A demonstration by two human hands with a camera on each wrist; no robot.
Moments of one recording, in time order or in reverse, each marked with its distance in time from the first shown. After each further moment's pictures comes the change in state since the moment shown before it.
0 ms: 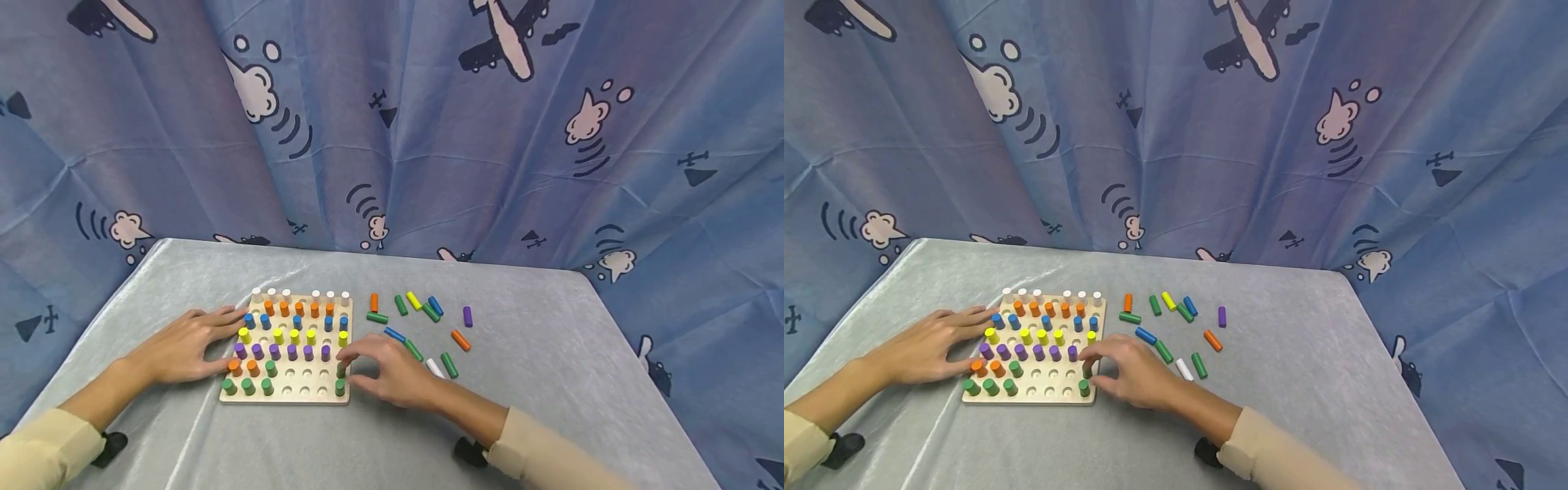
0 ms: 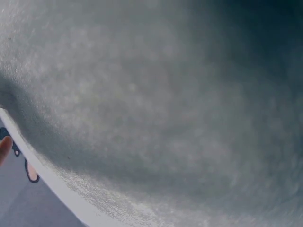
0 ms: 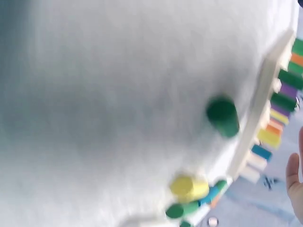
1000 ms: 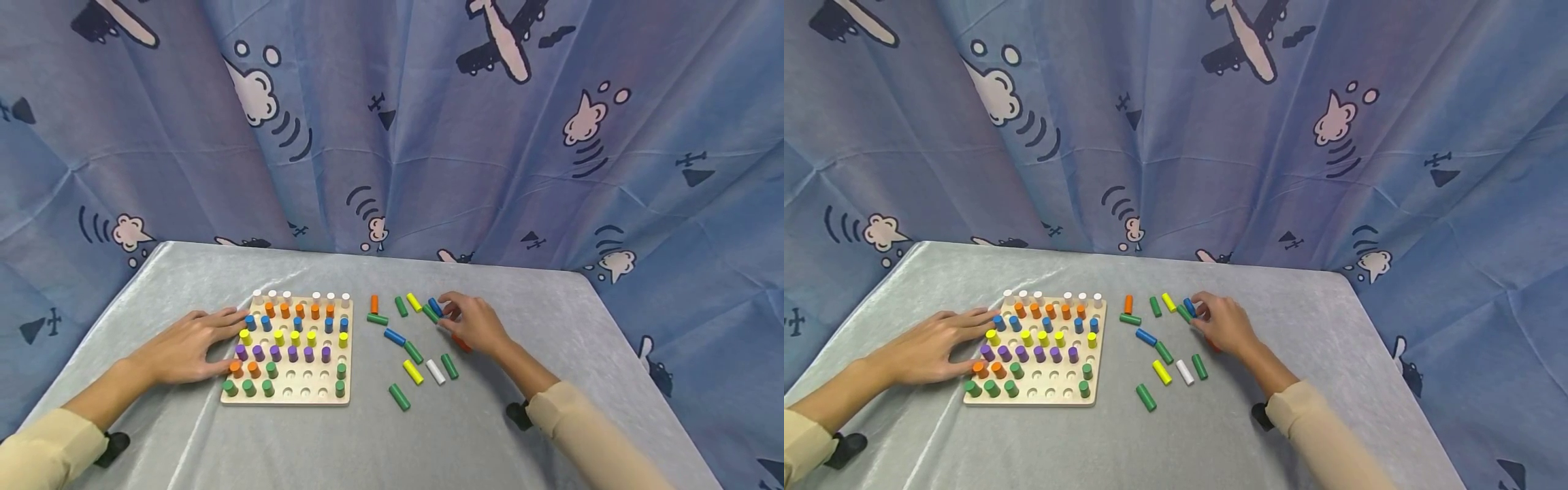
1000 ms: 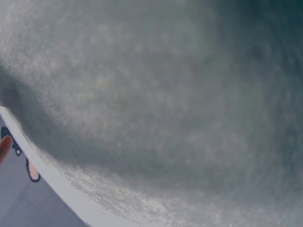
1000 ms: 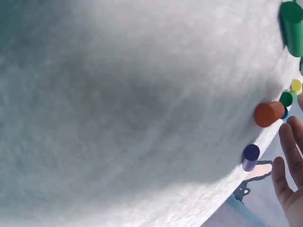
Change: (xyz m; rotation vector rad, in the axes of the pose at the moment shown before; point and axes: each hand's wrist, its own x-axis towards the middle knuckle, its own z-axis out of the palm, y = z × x) left_hand 0.002 0.002 -0.001 0.013 -0.001 0.004; right_hand -0.036 0.120 -0.078 -0.333 0.222 0.404
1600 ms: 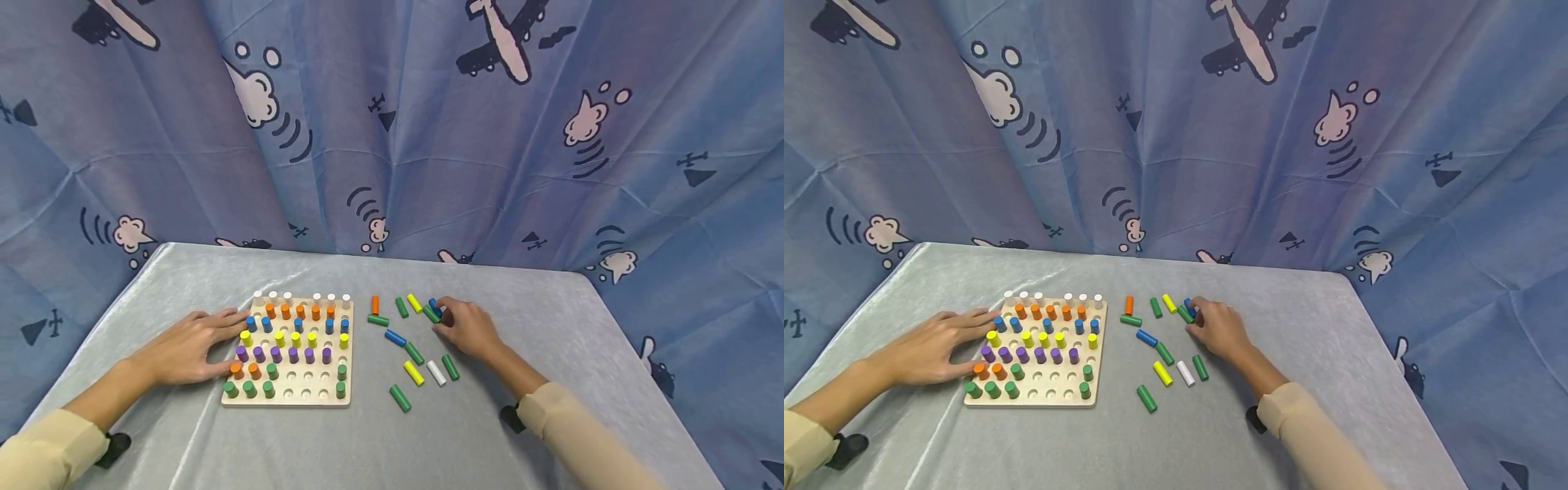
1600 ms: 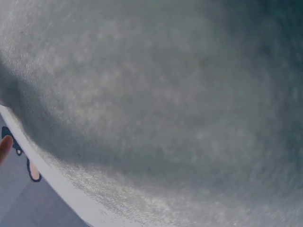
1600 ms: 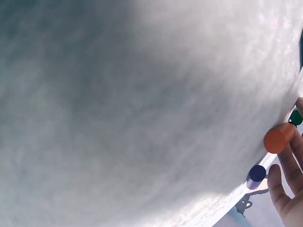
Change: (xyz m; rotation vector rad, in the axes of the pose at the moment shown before) left_hand 0.000 -0.001 0.000 0.008 0.001 0.000; right_hand 0.001 0.002 0.017 -0.089 0.002 0.023
